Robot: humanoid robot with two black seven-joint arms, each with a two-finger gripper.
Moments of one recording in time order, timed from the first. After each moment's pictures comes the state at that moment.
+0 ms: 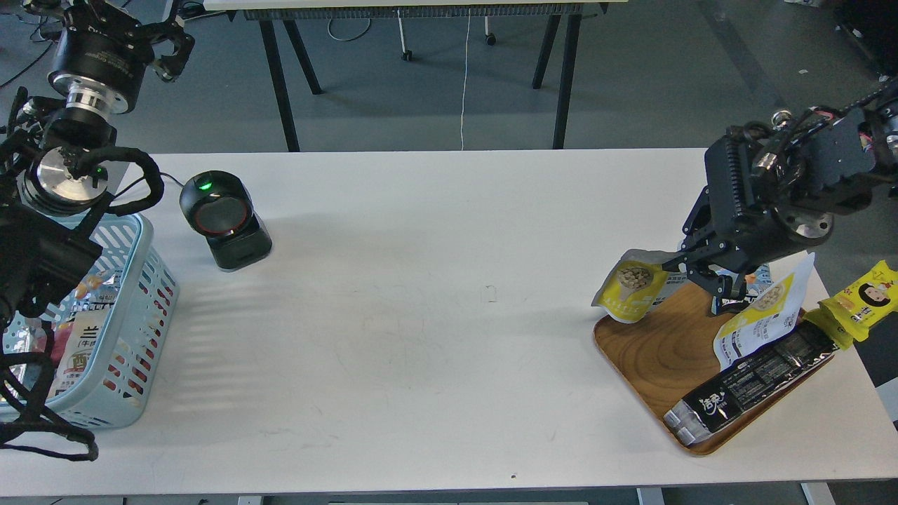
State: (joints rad) left arm -0.95 0.41 -0.76 -0.51 -0.24 -0.49 -0.31; right arm 2.08 -0.58 -1.11 1.50 -1.83 -0.05 0.49
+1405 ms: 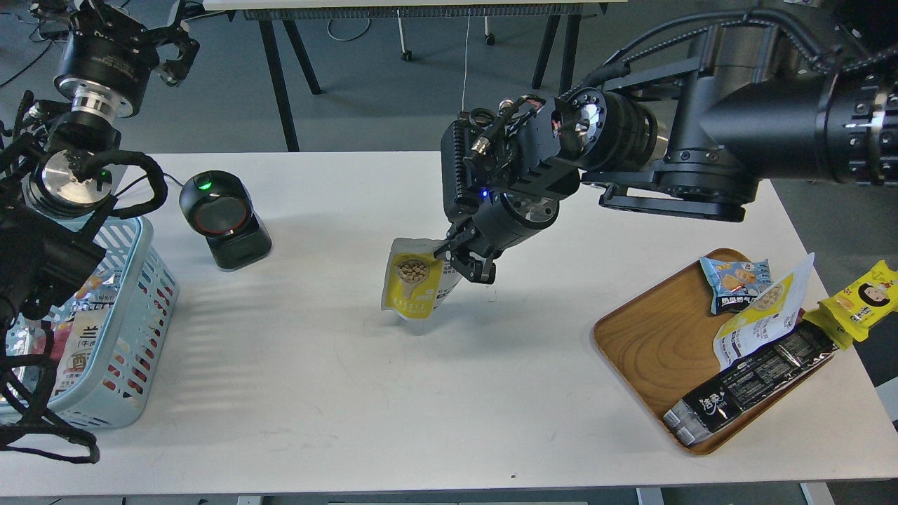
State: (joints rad) left arm -0.95 0.41 -0.75 -0.51 -0.24 -0.49 -0.31; right arm 1.83 -0.05 -0.69 1.11 -1.62 0.11 0.49
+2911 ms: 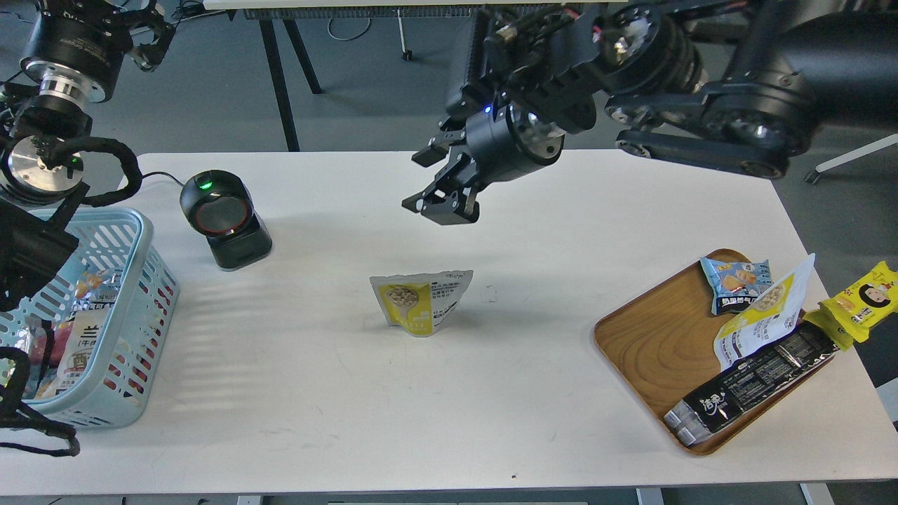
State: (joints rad) left arm -0.99 0.47 -0.72 -0.52 -0.21 -0.49 -0.29; right arm 1.92 -0.26 -0.54 1.15 -1.40 0.15 0.49
